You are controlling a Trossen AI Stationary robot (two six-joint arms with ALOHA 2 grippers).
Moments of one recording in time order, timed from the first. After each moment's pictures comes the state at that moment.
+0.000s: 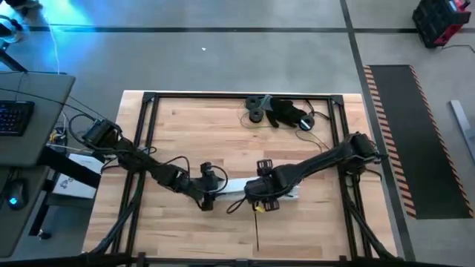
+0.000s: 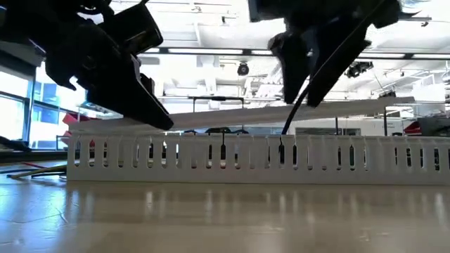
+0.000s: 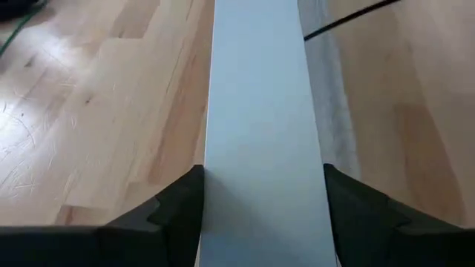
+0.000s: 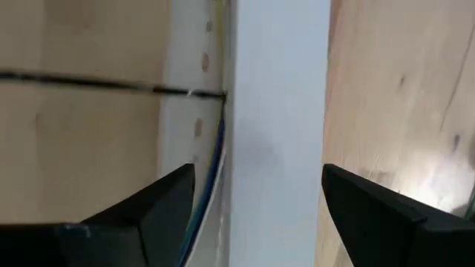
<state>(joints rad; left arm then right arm) -0.44 1.61 0.66 0.21 -0.46 -0.30 0.38 1.93 1.56 -1.09 0.23 0.16</state>
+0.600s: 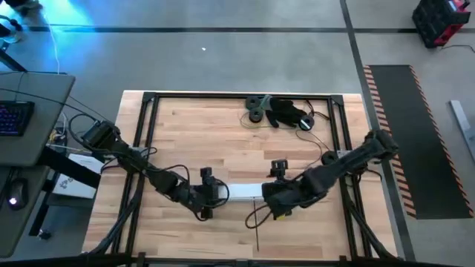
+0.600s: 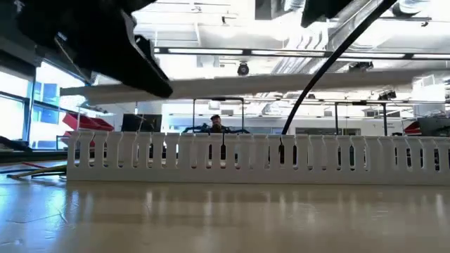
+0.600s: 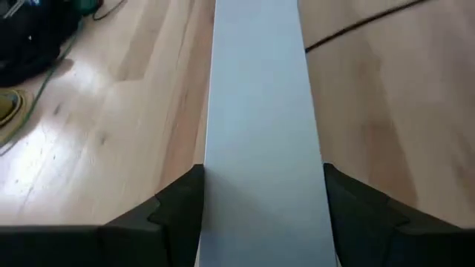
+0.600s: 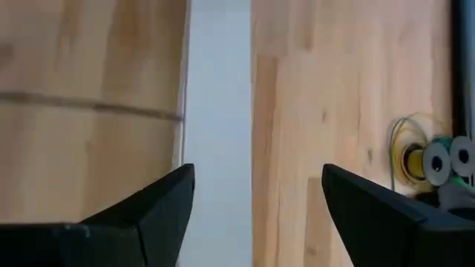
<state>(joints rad) -0.54 1.61 0.83 0.00 -0.59 -0.26 0.53 1.72 1.56 -1.07 0.48 0.32</state>
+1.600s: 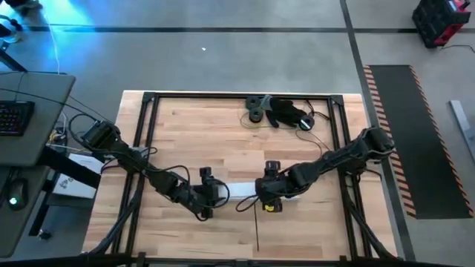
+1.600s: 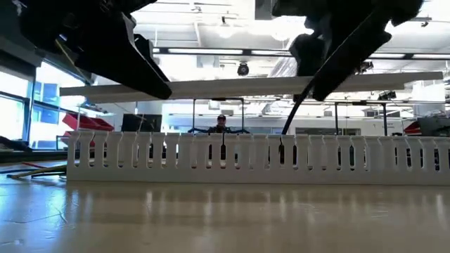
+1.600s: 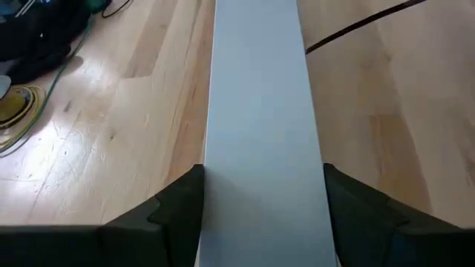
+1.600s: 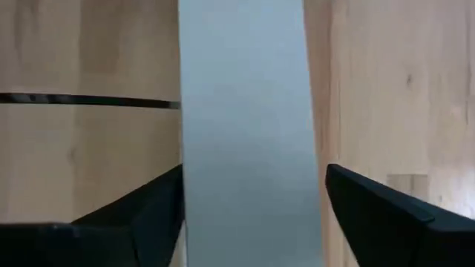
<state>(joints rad) -0.55 1.61 0.84 -0.03 -0.61 -0.27 0.38 1.75 1.29 -0.79 0.24 0.30</state>
